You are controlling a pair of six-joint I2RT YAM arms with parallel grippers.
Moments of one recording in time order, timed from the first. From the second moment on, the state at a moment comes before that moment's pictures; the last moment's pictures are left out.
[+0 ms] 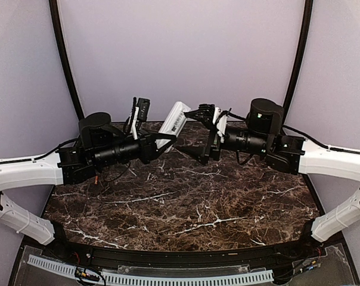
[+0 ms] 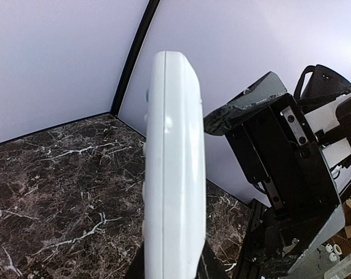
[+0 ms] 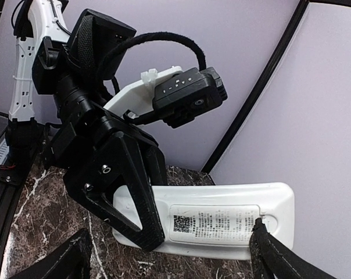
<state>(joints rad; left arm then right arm) -0.95 1.25 0.93 0.25 0.14 -0.39 0.97 1.31 1.05 0.24 -0.34 -0.48</state>
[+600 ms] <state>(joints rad) -0.95 1.26 0.93 0.25 0.13 -0.40 0.97 1.35 1.05 0.31 -0.29 -0.52</state>
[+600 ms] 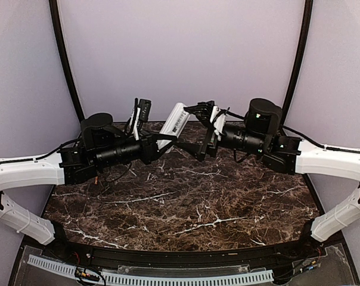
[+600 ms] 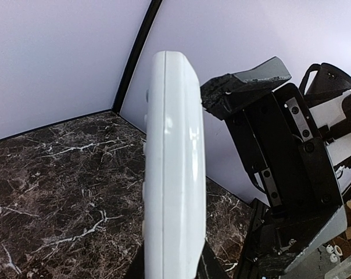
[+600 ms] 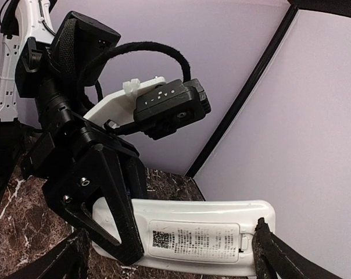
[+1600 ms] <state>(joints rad) -0.94 1.29 0.93 0.20 0.06 -0.40 0.93 1.43 1.13 0.21 -0.33 -0.48</state>
